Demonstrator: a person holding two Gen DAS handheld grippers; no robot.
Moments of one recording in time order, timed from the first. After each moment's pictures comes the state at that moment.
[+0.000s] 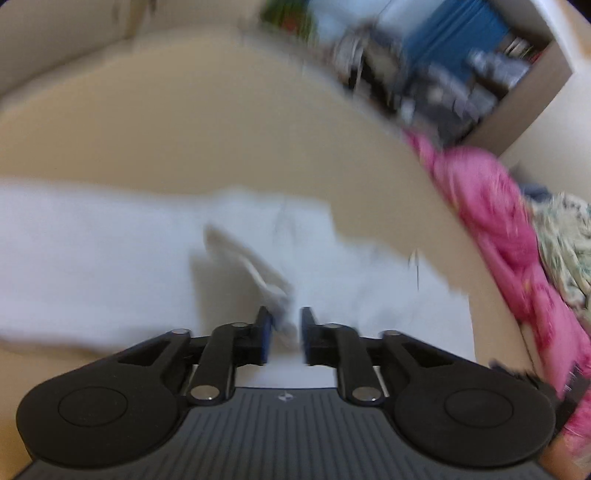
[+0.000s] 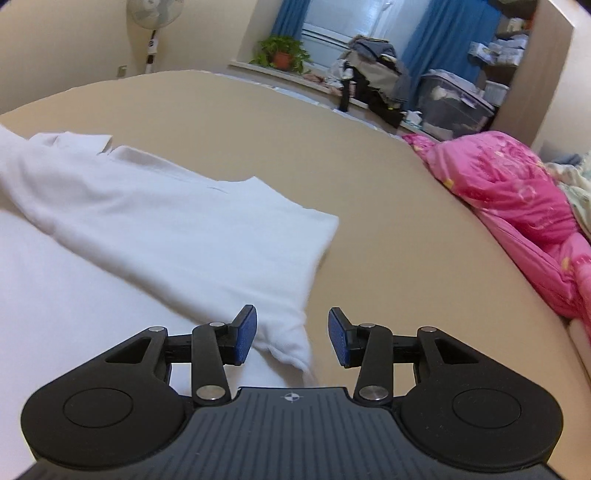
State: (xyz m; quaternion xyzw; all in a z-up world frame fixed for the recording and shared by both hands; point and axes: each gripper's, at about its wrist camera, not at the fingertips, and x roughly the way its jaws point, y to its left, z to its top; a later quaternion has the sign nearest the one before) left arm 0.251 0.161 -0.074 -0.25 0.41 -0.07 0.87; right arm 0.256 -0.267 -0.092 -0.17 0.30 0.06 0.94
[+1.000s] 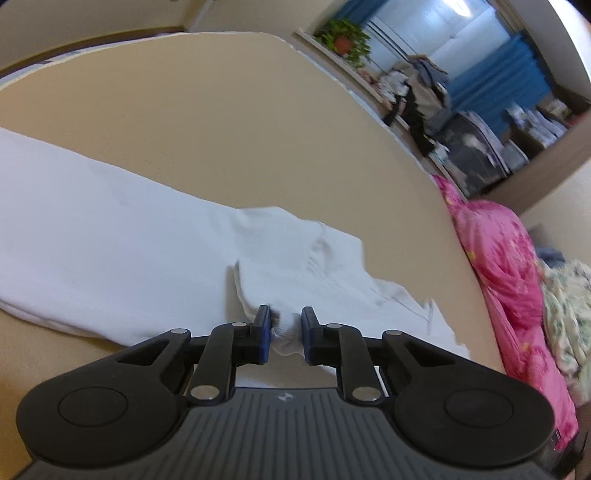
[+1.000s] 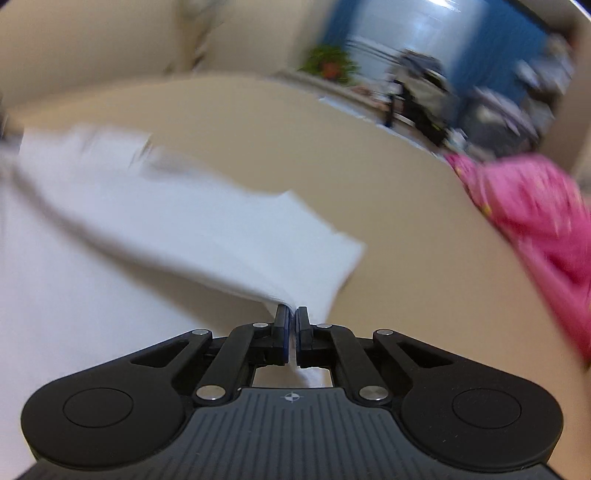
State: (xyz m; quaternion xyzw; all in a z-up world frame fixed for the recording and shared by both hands) left arm 0.252 0.181 -0.077 -0.32 0.38 -0.02 0.87; right arm 0.251 -0.308 -0.044 -0.11 0.29 0.12 0.94
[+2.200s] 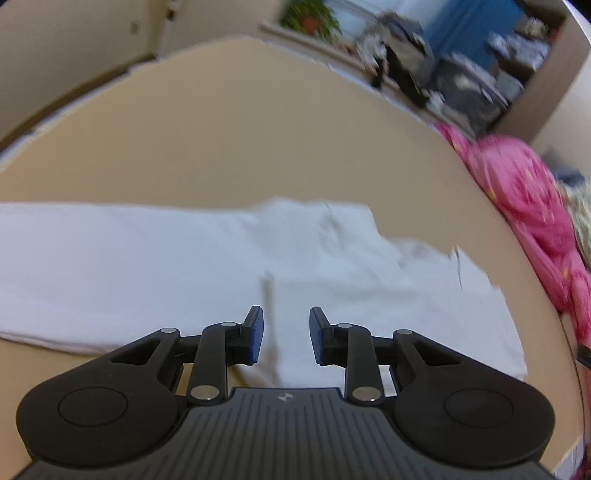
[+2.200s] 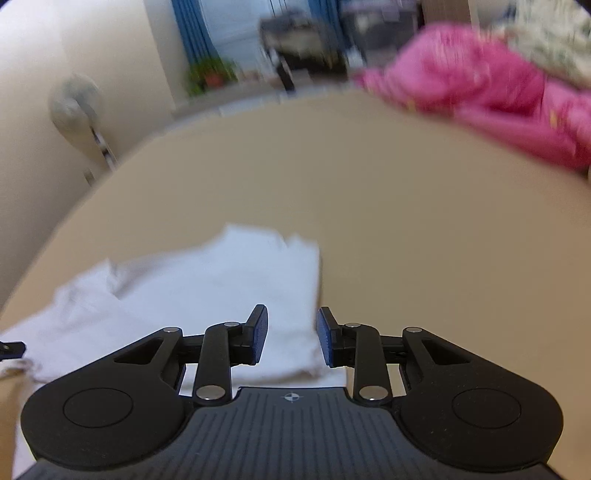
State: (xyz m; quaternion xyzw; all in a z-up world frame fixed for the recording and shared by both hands) left arm 0.235 0.176 -0.046 -0.19 0.40 0.00 0.90; right arm 0.196 -0.357 0.013 0.12 0.29 0.05 0.95
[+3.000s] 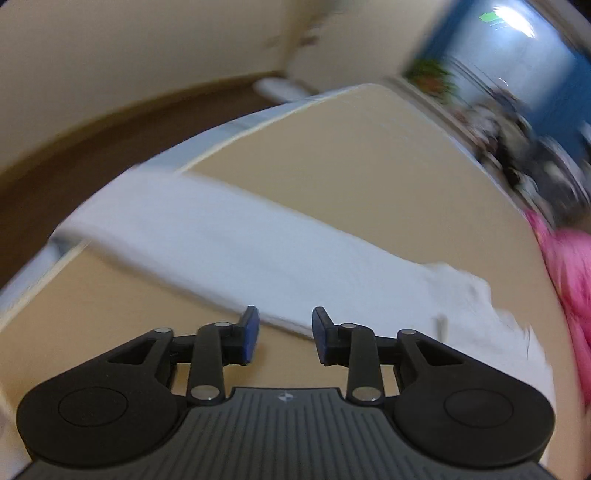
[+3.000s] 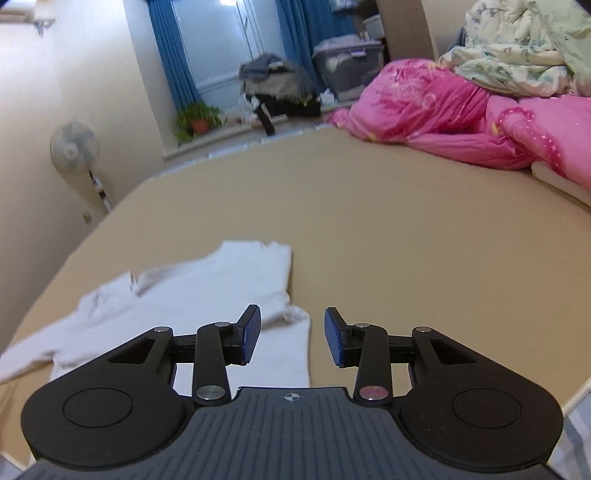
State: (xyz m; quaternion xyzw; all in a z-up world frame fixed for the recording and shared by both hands) left arm 0.117 0.337 -0.031 -0.30 0.37 0.17 0.86; right arm 0.086 -0.375 0.009 0.15 0.26 0.00 0.95
